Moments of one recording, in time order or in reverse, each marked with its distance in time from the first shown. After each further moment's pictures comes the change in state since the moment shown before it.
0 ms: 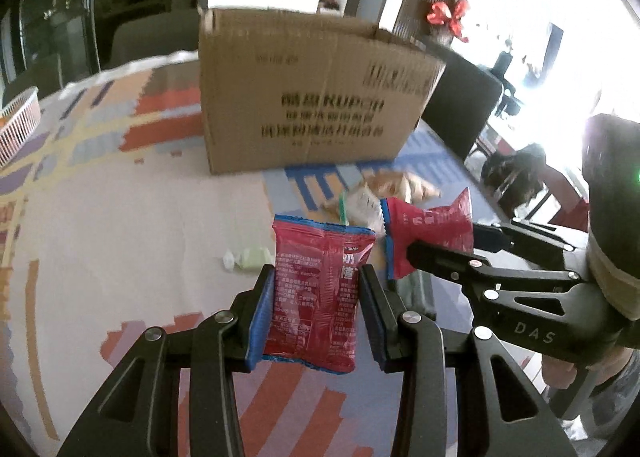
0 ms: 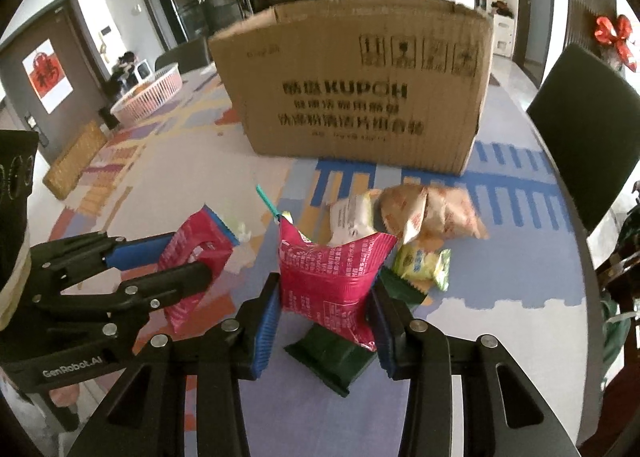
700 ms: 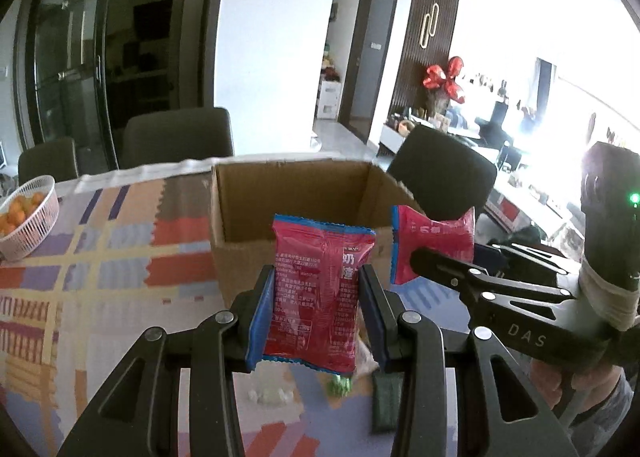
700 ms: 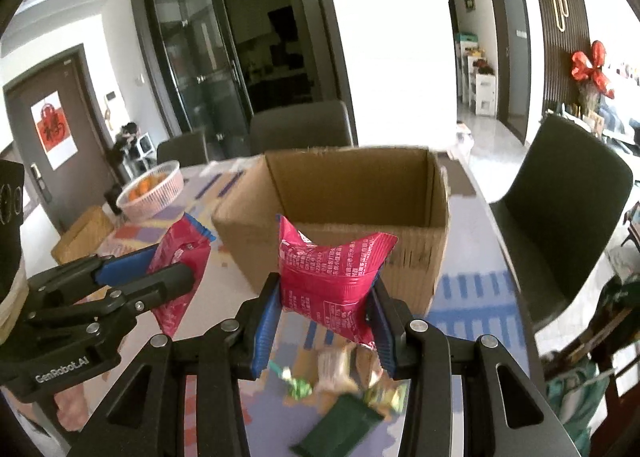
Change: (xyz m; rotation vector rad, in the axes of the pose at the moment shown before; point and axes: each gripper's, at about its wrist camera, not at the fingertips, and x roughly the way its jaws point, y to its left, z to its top) left arm -0.055 -0.008 0.104 0.034 -0.259 0.036; right arm -0.068 -0.013 0.094 0.027 -0.285 -0.014
